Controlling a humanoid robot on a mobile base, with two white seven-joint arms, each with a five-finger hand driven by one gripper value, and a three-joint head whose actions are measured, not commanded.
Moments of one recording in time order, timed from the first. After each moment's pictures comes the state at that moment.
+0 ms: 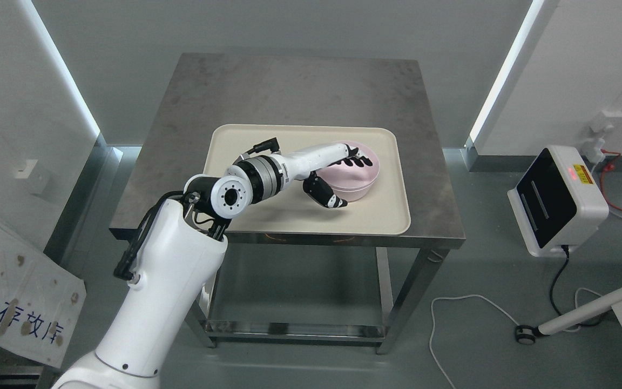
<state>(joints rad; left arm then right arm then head) -0.83 0.00 -0.37 -1.35 -0.70 0.06 -0.78 0.00 0.00 0.00 0.00 0.00 0.04 0.01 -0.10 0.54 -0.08</state>
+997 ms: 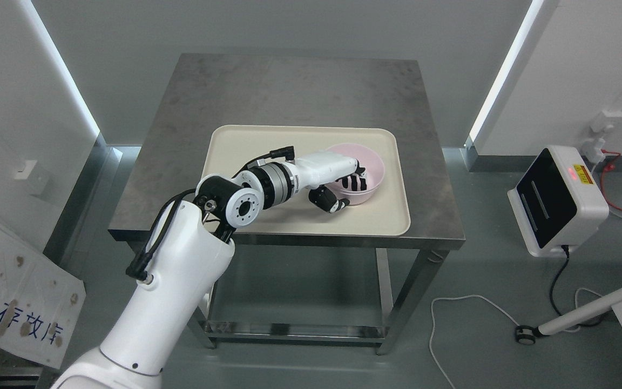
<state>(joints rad) -0.85 0.00 -0.42 -1.29 -0.83 -0.14 -0.74 0.00 0.00 0.00 0.00 0.00 0.04 0.01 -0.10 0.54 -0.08</state>
